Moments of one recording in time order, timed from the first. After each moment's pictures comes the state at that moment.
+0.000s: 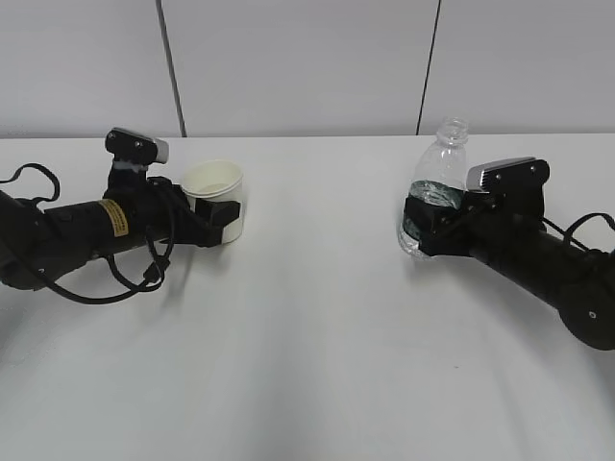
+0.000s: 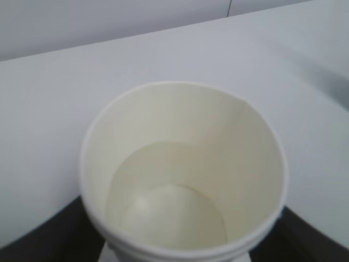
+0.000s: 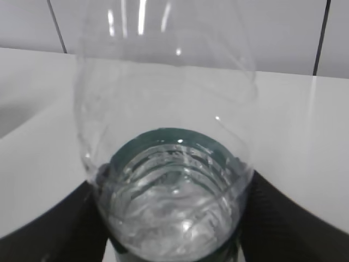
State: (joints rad) left arm -0.20 2.16 -1.00 0.69 -0.81 -0.43; right arm 0.07 2.18 -0.81 -0.34 -1.10 0.16
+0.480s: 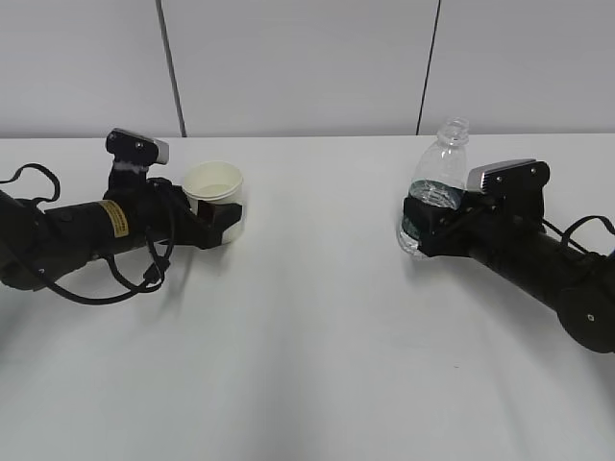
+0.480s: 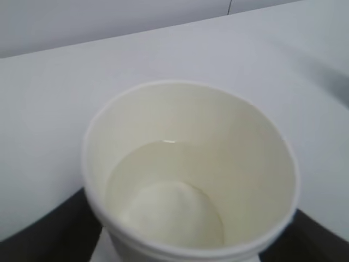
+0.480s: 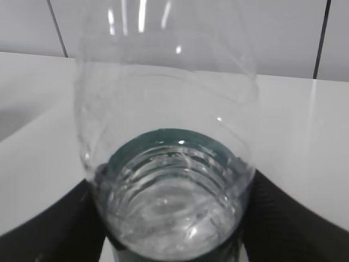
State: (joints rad) left arm -0.20 2.16 -1.00 0.69 -0.80 -0.43; right arm 0.07 2.19 -0.81 -0.33 -1.12 0.15
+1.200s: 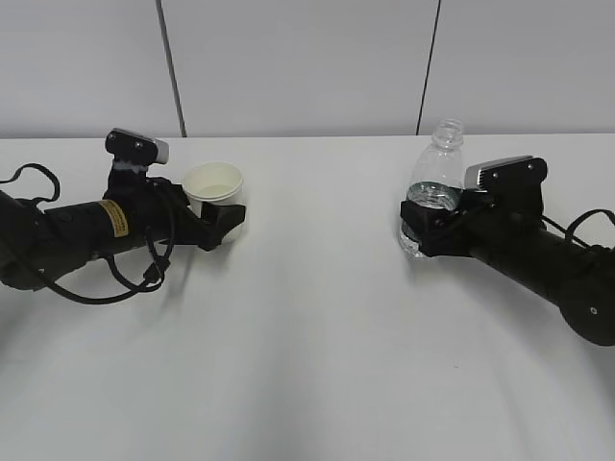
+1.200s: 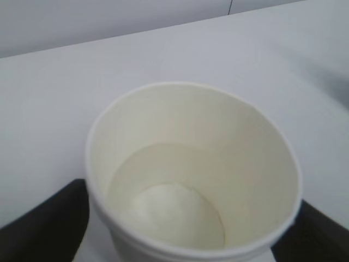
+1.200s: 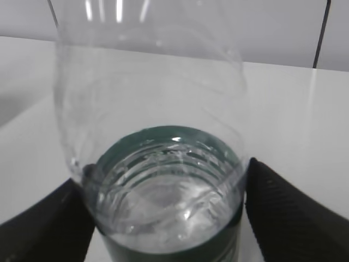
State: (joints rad) left arm -0.20 2.16 -1.00 0.69 -0.80 -0.43; right arm 0.07 2.16 -0.81 -0.34 -1.04 0.15
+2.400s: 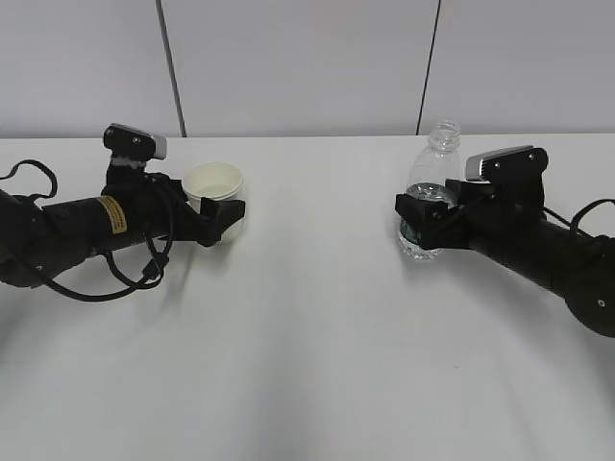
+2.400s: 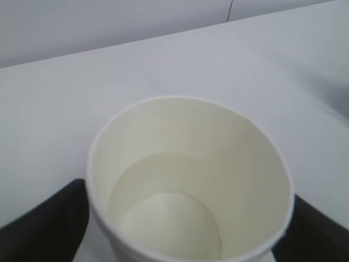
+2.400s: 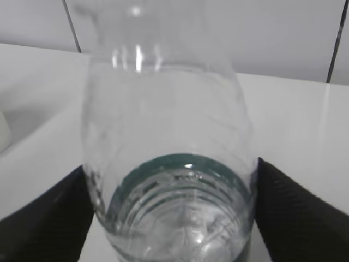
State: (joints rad) left arm -0.20 2.15 -1.00 0.69 -0.81 -0.43; right arm 0.07 2.12 -0.81 -0.39 -1.02 0.19
